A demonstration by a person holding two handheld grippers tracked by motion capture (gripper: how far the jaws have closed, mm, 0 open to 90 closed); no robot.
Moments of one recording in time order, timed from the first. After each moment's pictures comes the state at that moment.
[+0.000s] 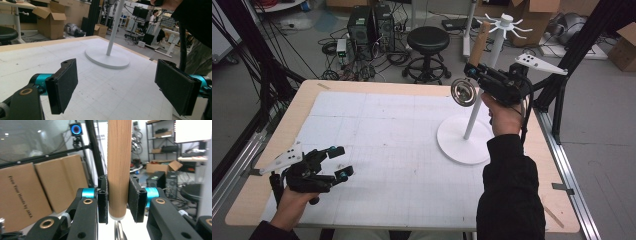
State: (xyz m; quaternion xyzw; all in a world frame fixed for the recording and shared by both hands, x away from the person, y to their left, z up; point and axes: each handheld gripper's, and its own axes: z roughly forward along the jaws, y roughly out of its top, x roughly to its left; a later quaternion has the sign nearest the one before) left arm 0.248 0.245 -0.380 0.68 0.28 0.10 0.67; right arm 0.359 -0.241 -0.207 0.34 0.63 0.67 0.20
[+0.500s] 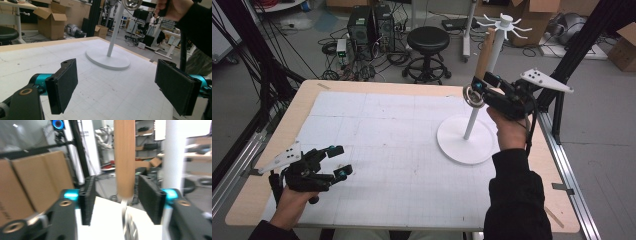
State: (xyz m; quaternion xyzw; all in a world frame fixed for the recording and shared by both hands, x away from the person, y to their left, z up) left arm 0.249 0.247 -0.381 0.67 0.29 0.10 0.68; right arm 0.333 -0.255 -0.231 0.37 0.63 0.64 0.25
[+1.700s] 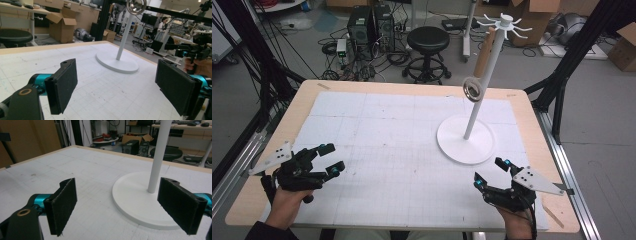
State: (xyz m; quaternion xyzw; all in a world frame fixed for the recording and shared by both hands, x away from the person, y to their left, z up) left arm 0.248 0.263 -0.382 0.66 0.30 0.12 0.68; right arm 0.208 -0.283 -0.381 0.39 0.69 0.56 0.27
